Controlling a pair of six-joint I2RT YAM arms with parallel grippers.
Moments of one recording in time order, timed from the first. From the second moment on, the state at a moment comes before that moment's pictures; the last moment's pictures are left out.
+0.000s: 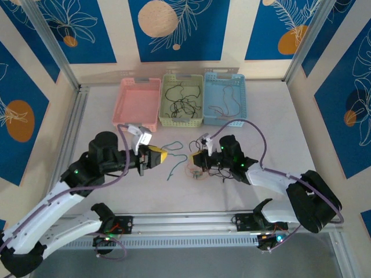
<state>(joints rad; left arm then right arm) -0.75 0.75 0.92 -0.46 0.46 -0.36 0.60 1.26 0.45 0.29 -0.50 0.31</state>
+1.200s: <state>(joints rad) -0.22 1.83 1.69 -0.60 -0.02 -0.23 0.48 1.13 0.31 0.28 -0.47 0.38</state>
